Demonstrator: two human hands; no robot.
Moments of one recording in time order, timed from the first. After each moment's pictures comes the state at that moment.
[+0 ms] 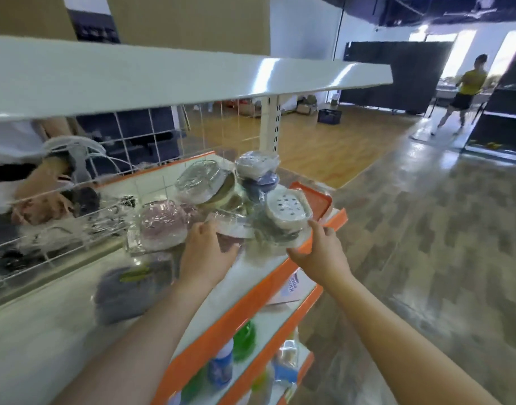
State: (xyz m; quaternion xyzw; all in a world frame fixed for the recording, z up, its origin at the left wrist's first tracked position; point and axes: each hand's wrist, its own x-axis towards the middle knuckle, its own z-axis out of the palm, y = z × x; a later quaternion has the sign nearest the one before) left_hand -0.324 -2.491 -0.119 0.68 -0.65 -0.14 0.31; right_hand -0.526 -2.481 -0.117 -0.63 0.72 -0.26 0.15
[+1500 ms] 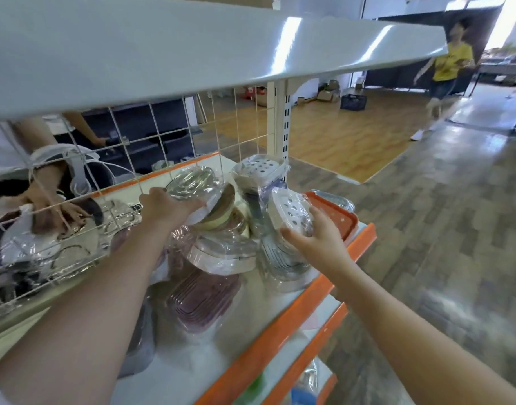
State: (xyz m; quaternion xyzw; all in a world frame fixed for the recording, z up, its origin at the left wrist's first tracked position) left_hand -0.288 -2.654 -0.082 0.78 -0.48 -0.19 0.36; right_hand -0.539 -2.598 -0.115 -0.62 0.62 -0.39 0.28
